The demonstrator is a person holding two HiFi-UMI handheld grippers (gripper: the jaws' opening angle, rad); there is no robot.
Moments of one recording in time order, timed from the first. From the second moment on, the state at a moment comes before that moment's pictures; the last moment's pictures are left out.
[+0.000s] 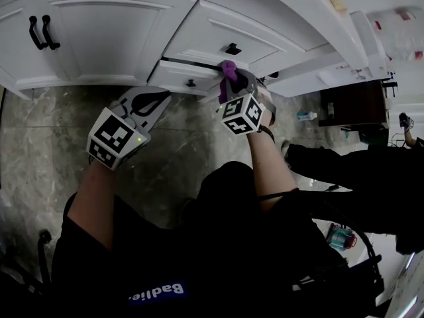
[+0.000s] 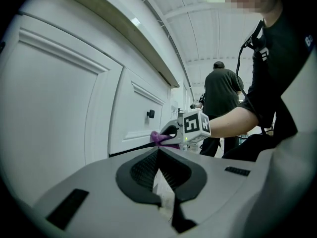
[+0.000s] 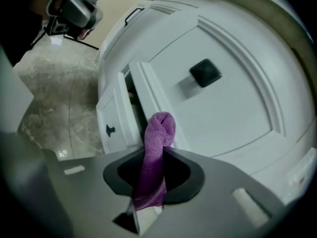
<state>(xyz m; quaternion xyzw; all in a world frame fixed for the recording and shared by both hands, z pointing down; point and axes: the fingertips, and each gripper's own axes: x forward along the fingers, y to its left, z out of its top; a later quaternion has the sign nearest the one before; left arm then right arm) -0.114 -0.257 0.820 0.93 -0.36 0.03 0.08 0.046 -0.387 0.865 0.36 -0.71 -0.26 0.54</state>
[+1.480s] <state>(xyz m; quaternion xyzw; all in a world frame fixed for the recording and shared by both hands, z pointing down) -0.079 -0.249 0.827 0.94 -0.32 0.05 0.08 0.103 -0.406 0.819 0.43 -0.69 -0.29 0.51</state>
